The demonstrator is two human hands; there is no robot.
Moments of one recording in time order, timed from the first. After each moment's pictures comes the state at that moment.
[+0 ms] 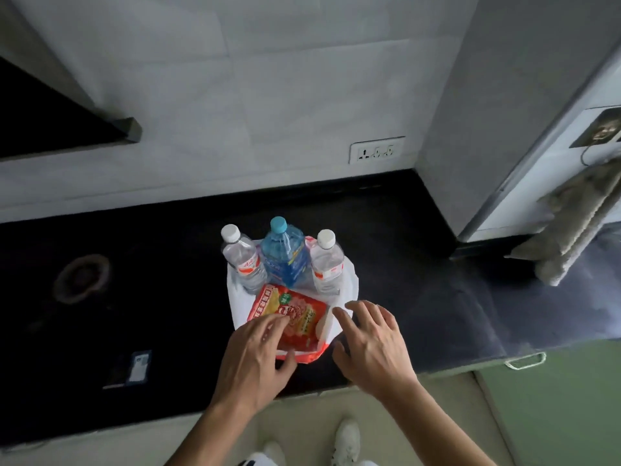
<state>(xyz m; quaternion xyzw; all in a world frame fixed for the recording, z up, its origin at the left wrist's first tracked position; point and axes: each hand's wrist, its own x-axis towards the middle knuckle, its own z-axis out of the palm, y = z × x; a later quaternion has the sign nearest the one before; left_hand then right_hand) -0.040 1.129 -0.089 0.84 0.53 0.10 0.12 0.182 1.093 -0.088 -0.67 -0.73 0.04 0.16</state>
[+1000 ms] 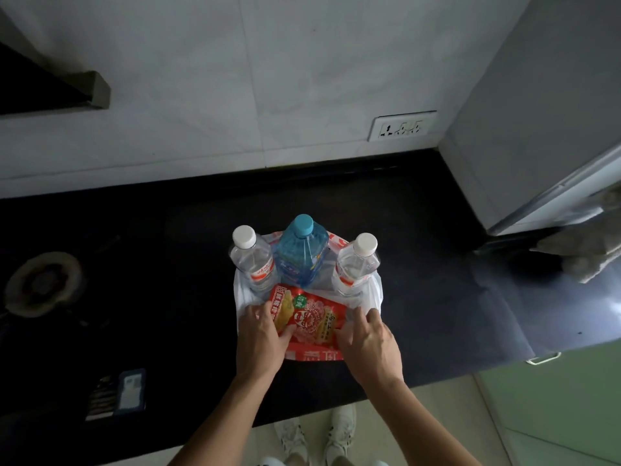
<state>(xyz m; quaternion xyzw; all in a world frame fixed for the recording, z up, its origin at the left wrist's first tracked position) -0.056 1.215 -0.186 0.68 0.67 0.12 0.27 0.127 1.153 -0.158 -0.77 -0.62 0.13 0.08</state>
